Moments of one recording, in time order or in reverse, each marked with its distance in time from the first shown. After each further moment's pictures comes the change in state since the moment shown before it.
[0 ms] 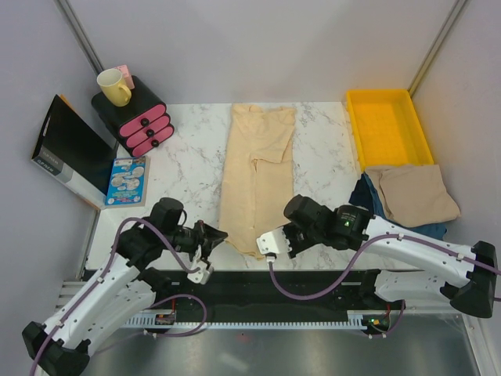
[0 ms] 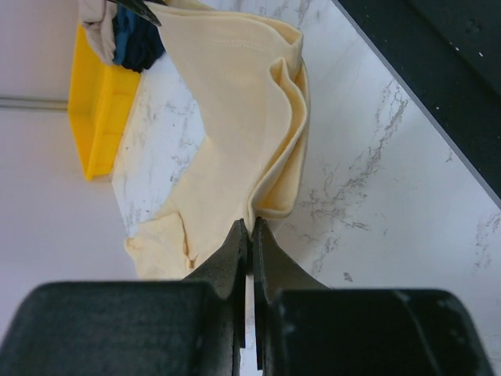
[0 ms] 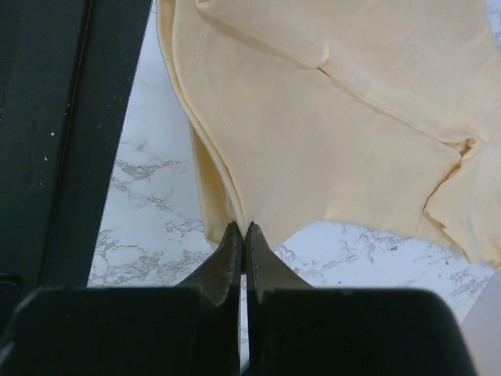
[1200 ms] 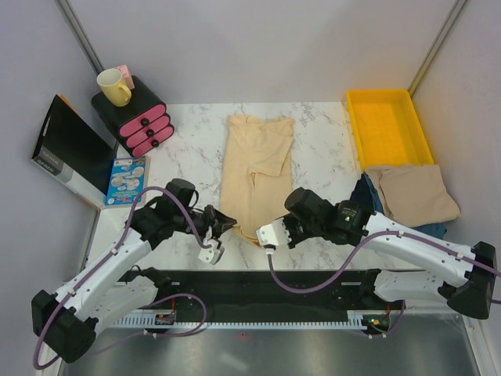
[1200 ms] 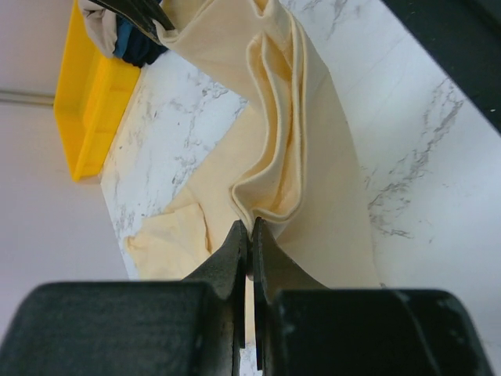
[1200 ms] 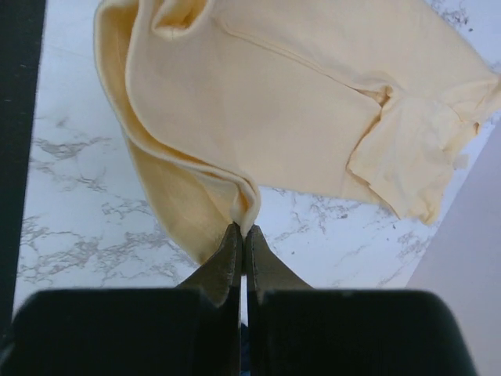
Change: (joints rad) left arm 0.006 0.226 0.137 0.053 0.042 -0.013; right arm -0.039 0.009 0.045 0.011 0.083 -0.084
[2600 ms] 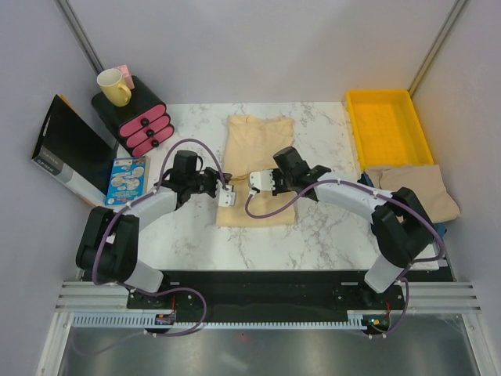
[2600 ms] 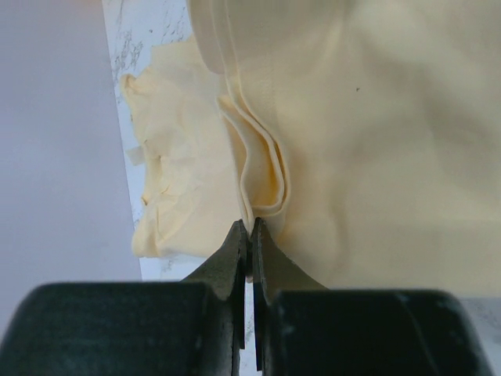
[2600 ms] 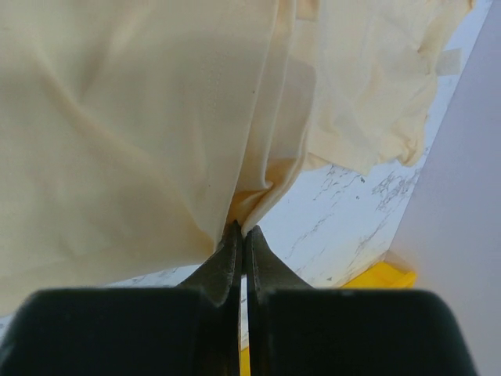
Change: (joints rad) left arm 0.264 0.596 0.031 0.715 -0.105 -0.135; right arm -0.379 0.528 0.090 0.506 0.090 -0.161
